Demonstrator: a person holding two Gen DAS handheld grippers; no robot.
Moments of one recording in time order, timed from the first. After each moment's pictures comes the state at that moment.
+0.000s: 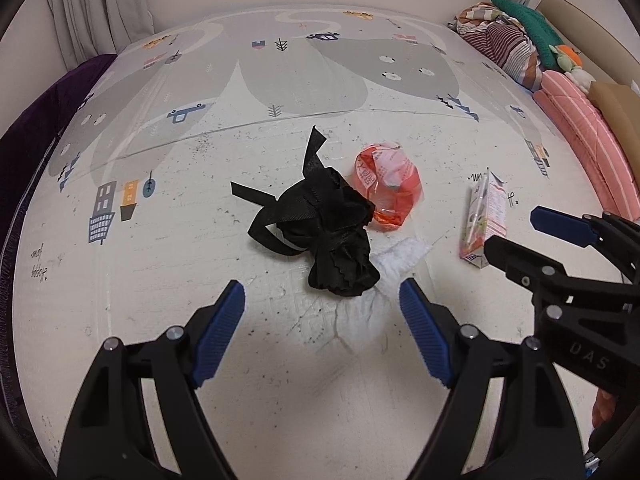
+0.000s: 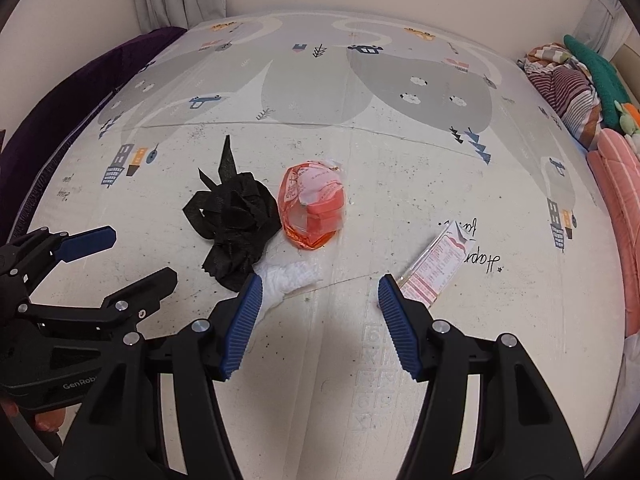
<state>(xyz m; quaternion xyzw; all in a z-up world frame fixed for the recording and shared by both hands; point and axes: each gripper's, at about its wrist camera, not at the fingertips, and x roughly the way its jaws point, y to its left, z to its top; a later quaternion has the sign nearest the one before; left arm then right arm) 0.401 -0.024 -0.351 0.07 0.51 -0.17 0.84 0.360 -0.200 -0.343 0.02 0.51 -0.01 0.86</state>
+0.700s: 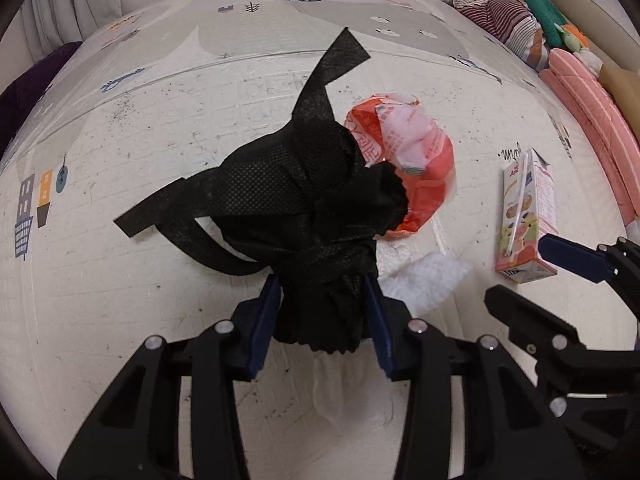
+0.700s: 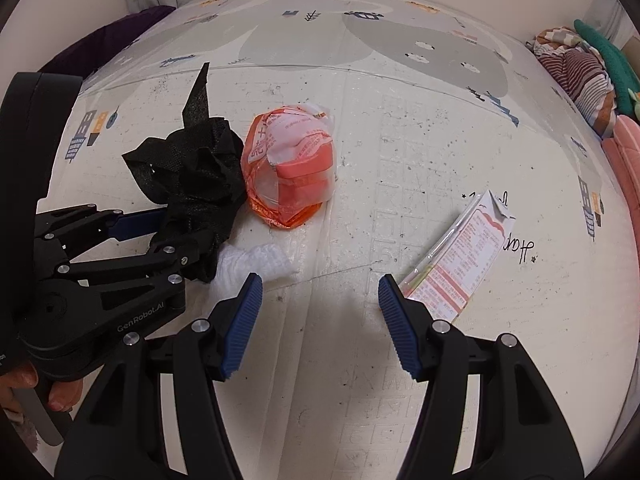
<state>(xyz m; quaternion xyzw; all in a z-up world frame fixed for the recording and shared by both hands) 0.449 -0.068 -0.436 0.07 0.53 -0.20 0.82 0.381 -0.211 -0.422 0.02 0.53 -0.01 0.85</state>
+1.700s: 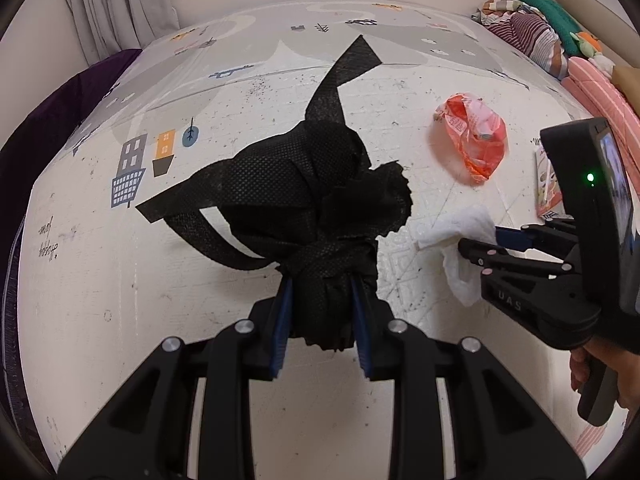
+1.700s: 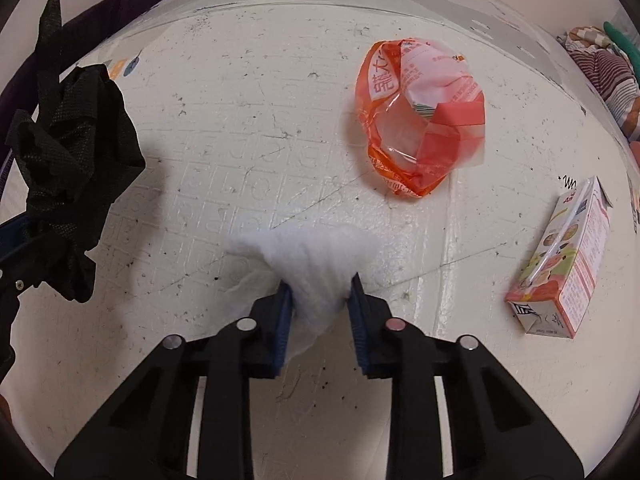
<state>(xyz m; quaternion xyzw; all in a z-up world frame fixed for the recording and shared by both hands) 0.394 0.050 -0.407 0.10 0.49 -0.14 0.85 0.393 -0.134 -0.475 0.01 0.56 0.01 0.83</state>
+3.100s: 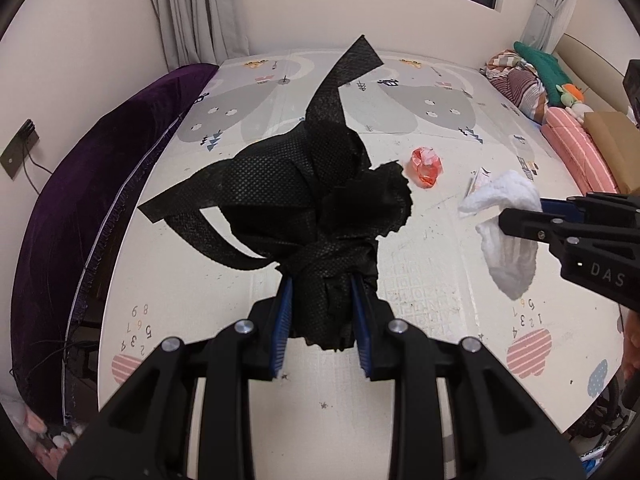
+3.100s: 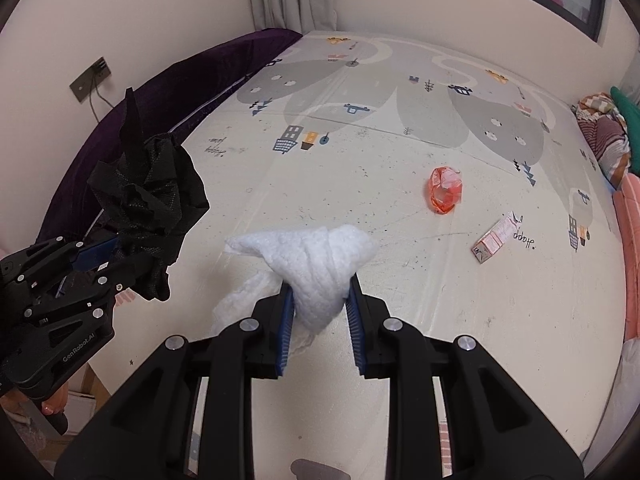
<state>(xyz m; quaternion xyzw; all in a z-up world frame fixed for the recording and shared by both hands) 0.177 0.164 -0.185 0.05 0.46 -0.08 0.88 0.180 -0.045 -0.175 0.00 0.49 0.13 0.86</state>
